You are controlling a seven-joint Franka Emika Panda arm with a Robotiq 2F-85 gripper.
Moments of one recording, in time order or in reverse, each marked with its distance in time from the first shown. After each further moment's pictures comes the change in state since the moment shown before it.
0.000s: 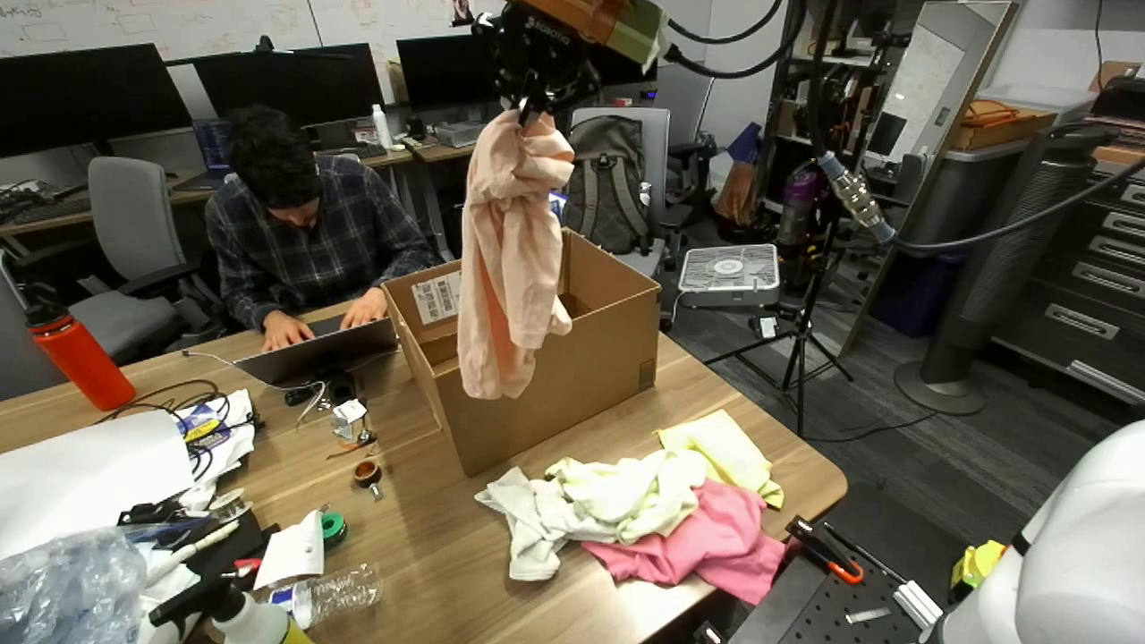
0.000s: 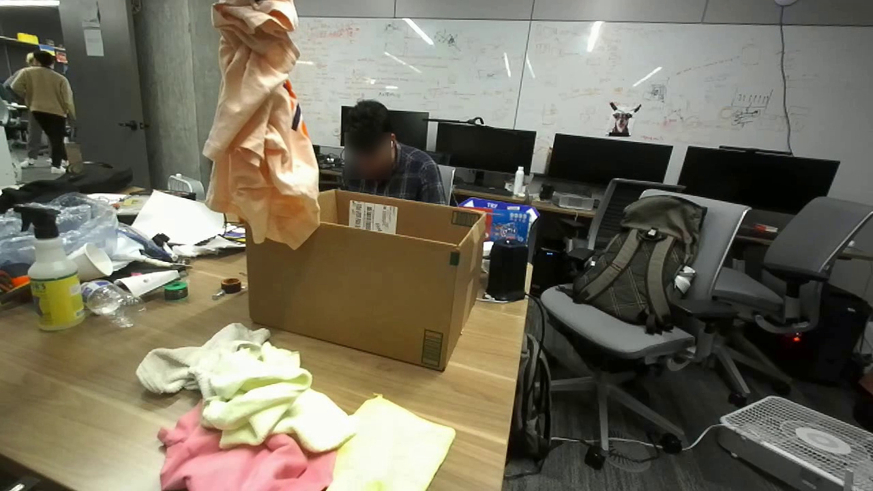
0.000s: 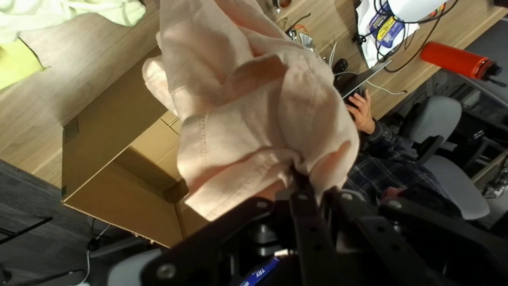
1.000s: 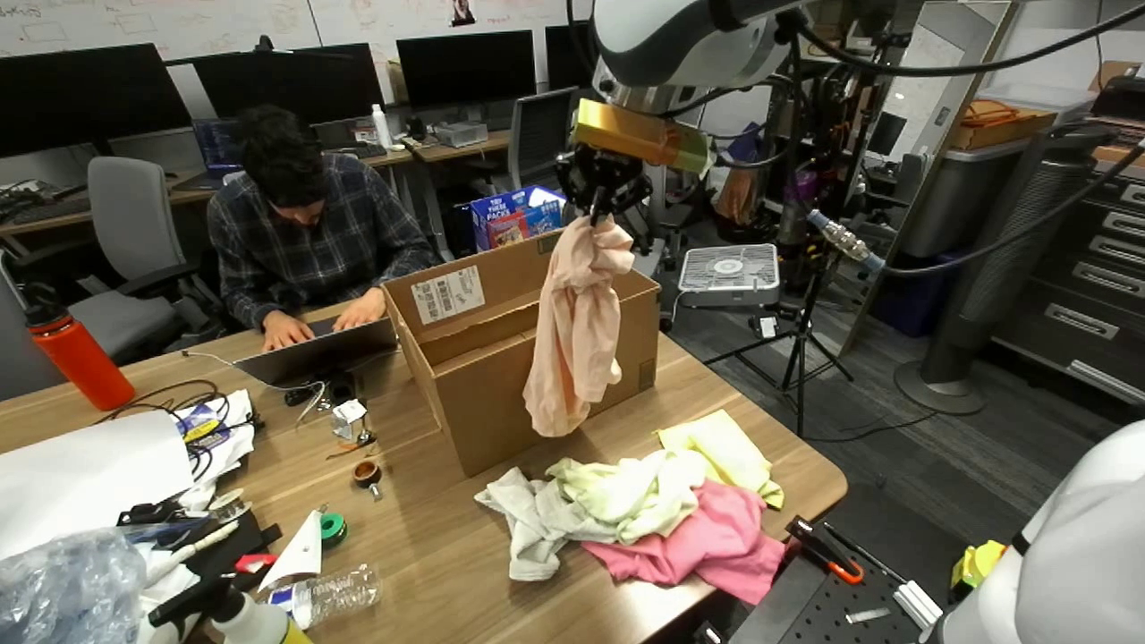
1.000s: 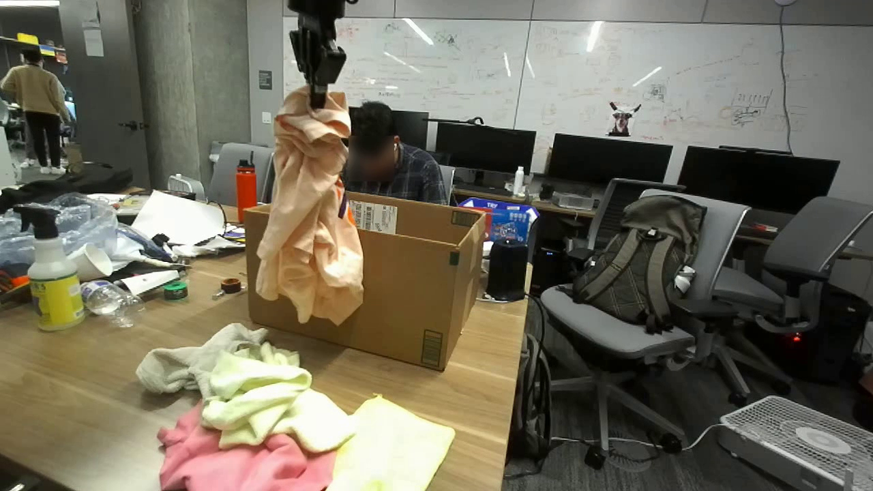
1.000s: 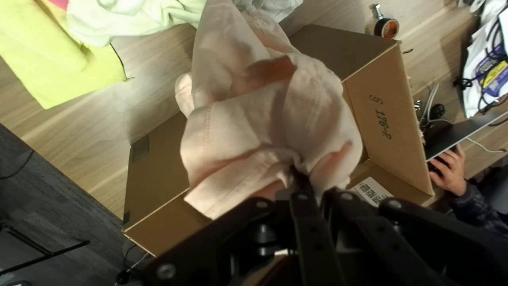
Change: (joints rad) arm -0.001 0.096 -0.156 -0.164 0.034 0.026 -0.283
